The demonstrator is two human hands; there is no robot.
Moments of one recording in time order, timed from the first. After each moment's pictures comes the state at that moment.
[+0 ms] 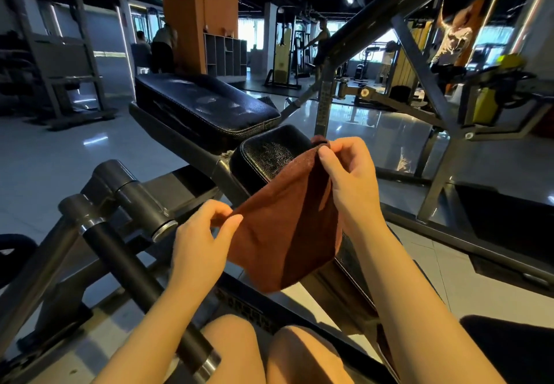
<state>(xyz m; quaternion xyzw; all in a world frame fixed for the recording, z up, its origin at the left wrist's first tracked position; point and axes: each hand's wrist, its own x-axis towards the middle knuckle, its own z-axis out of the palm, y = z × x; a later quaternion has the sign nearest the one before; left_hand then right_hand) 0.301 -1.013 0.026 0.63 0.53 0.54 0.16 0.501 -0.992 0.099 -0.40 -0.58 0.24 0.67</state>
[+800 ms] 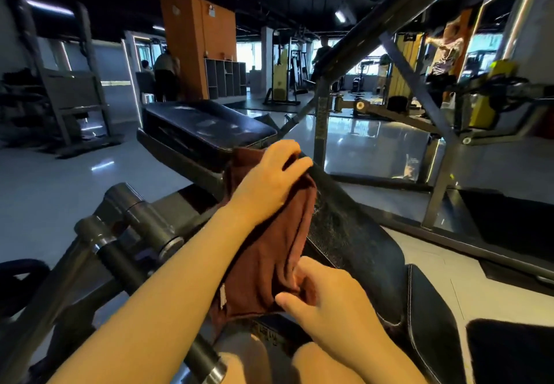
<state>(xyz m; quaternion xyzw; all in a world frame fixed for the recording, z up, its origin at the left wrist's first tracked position) 0.360 -0.936 0.098 0.83 0.28 0.43 -0.22 0.482 -1.104 0.054 -0.60 -0.74 0.11 0.27</state>
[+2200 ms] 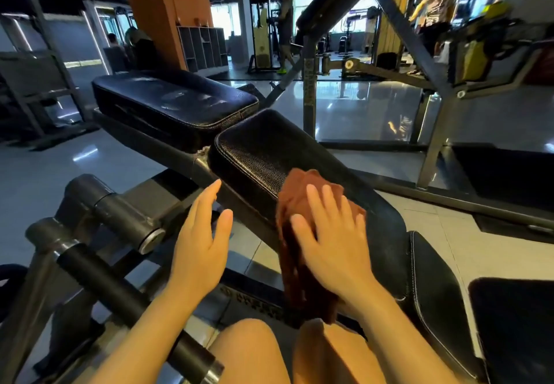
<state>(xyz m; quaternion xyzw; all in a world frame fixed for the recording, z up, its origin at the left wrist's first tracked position) 0.309 -0.989 0.010 0.71 0.48 0.49 0.17 0.506 -1.018 0.006 -0.69 -0.66 0.05 0.29</state>
